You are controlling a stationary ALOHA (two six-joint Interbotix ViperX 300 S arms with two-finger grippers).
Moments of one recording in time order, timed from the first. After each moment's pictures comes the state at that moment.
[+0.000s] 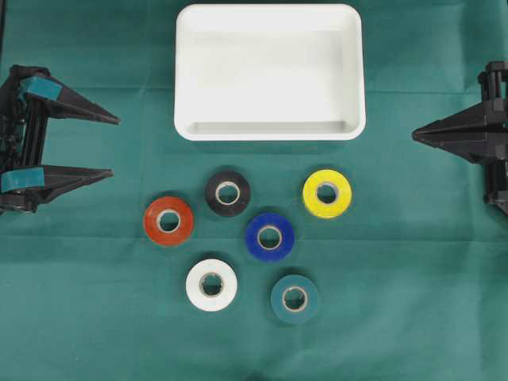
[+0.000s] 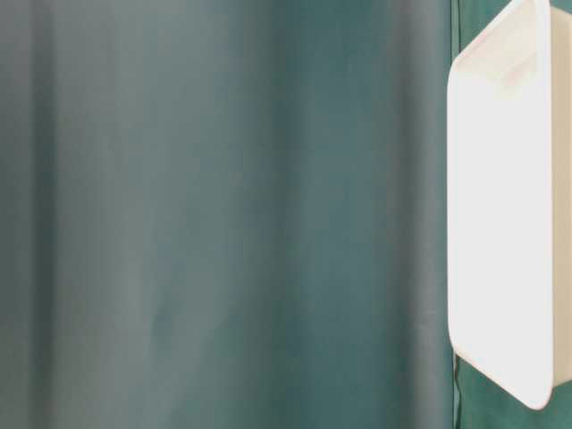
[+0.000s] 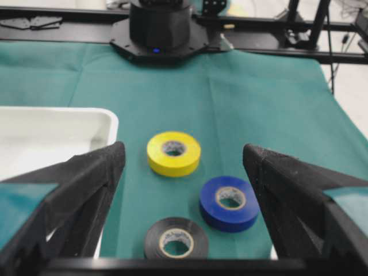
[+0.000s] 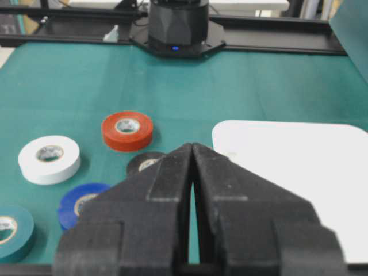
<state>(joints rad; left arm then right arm) -0.06 -0.87 1.18 -0.03 -0.28 -0.03 -0.02 -0.97 1.25 0.00 -0.21 0.12</state>
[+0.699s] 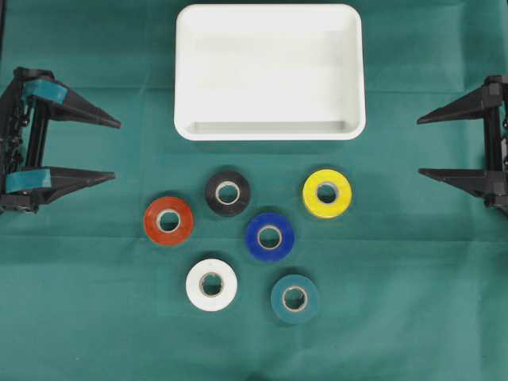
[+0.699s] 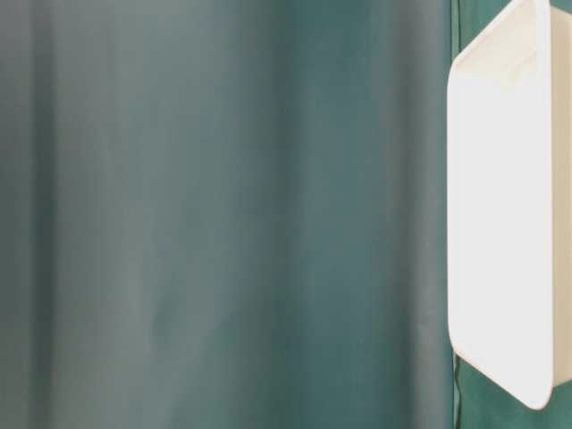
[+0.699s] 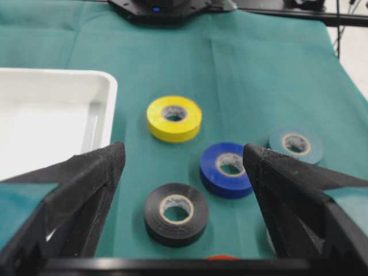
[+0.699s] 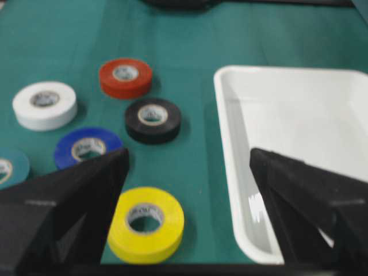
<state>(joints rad) -0.04 -0.87 1.15 -0.03 -0.14 -0.04 -0.02 -1.01 1.36 0.00 -0.20 0.12</state>
